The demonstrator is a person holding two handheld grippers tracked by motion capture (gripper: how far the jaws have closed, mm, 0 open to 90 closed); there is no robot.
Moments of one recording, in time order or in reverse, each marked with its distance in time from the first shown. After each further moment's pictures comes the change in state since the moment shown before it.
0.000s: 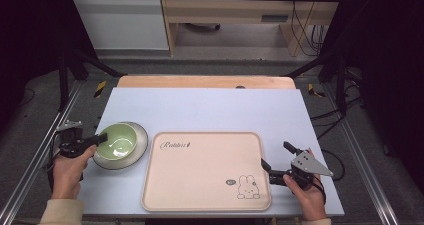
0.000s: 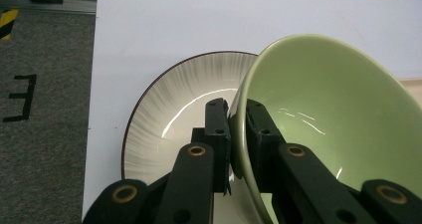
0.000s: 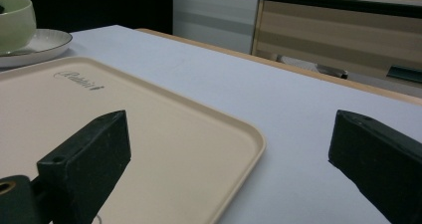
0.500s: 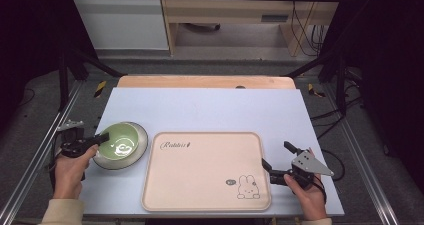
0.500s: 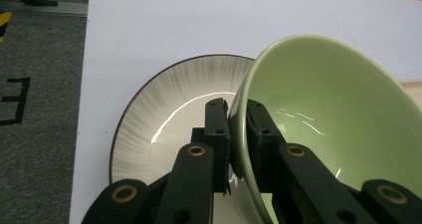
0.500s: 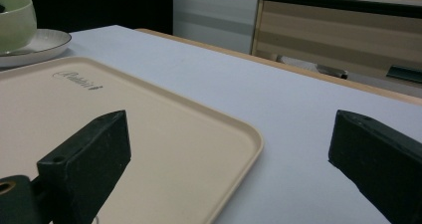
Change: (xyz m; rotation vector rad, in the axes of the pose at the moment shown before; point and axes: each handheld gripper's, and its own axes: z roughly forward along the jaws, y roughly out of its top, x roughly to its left) left arm -0.005 0.001 0.002 -0.007 -0.023 0.005; right arm -0.002 -0.001 0.000 -0.001 0.001 0.002
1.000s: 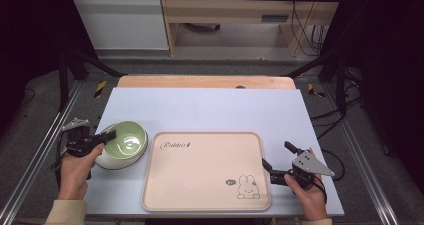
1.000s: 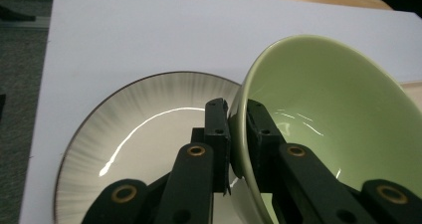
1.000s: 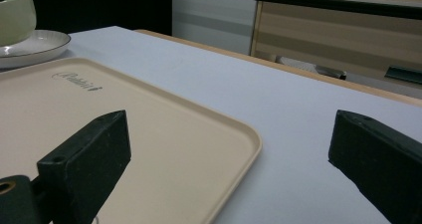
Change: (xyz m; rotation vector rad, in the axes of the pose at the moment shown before) left arm -0.026 0.007 -0.002 -0.039 -0.056 0.024; right arm 0.000 0.001 -0.001 -0.003 -0.004 0.001
